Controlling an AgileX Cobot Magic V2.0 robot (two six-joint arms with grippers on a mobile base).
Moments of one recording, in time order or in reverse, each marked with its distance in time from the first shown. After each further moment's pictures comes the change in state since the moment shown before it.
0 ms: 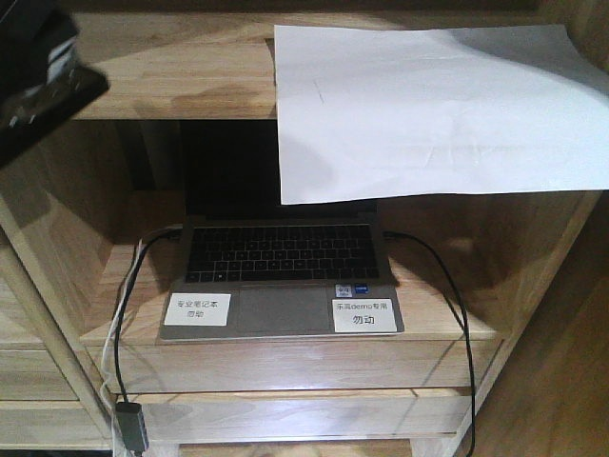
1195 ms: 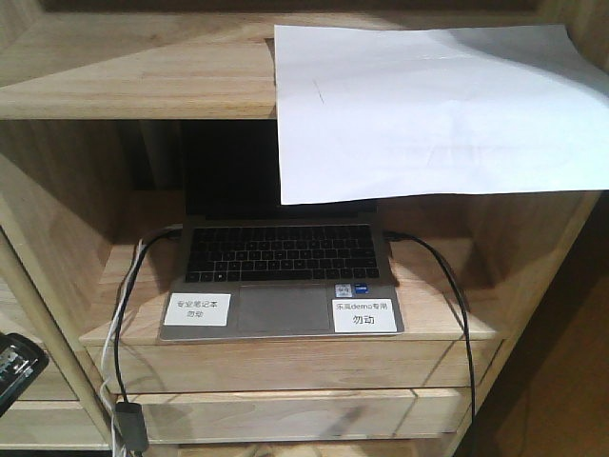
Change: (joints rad) left arm 0.000 -0.726 0.807 -0.028 -0.122 0.086; right arm 0.000 0.000 0.000 0.000 0.000 0.000
